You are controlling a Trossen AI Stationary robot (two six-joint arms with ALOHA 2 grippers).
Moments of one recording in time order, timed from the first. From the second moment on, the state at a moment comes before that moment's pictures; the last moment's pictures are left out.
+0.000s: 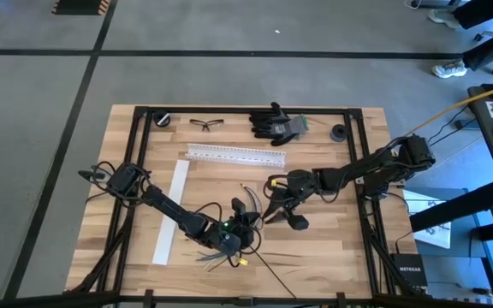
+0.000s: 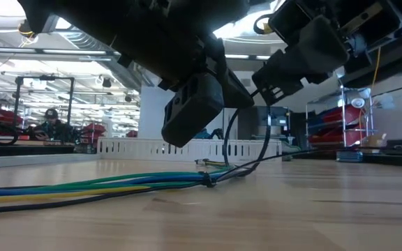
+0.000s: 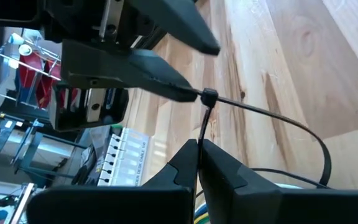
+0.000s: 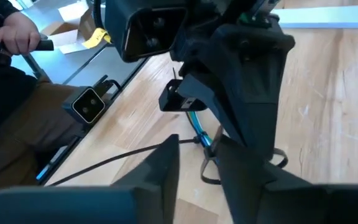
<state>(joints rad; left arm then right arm) -0.47 2.05 1.16 0.32 -0.96 0.45 0.12 1.56 0.60 0.49 -0.48 0.11</state>
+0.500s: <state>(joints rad) -0.47 2.05 1.16 0.30 -0.90 0.40 0.24 1.57 0.60 0.52 -0.06 -0.09</state>
